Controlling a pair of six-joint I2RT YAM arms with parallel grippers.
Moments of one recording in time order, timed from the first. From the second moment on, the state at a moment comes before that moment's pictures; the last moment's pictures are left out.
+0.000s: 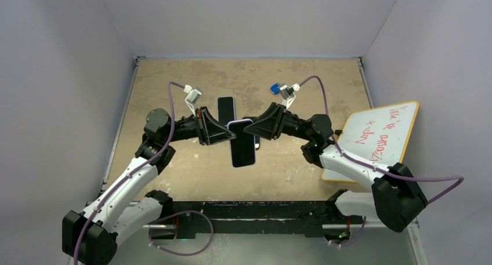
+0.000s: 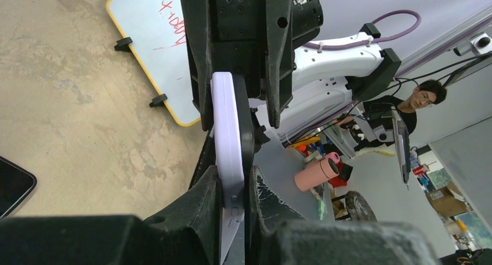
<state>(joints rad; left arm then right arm) -0.42 0.90 0.65 0.38 0.94 -0.90 0.63 1.24 0.61 1.05 -0.75 1.20</state>
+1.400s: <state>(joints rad) -0.43 0.93 0.75 -0.03 0.77 -0.64 0.62 1.24 0.62 0.79 -0.72 0.96</state>
